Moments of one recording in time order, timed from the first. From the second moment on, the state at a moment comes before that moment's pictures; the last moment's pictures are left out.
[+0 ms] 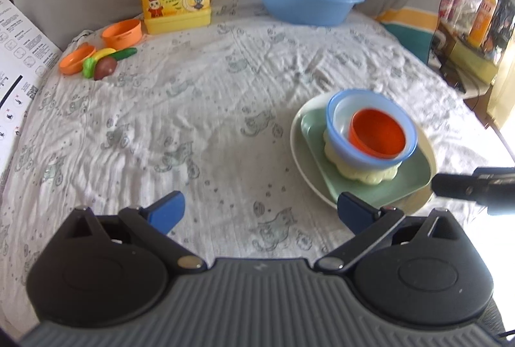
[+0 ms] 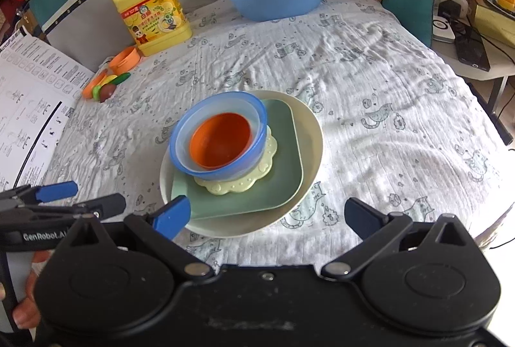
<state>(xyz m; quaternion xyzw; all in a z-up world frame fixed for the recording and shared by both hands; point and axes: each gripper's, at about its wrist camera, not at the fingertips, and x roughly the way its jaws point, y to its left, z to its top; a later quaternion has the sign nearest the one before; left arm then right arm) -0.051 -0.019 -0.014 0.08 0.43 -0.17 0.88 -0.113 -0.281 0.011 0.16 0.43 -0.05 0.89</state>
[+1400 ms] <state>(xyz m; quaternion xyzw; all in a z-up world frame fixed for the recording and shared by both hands) -0.051 -0.038 -0.035 0.12 0.46 -0.19 0.86 -0.111 -0.283 0.006 0.15 0.44 -0.04 0.89</state>
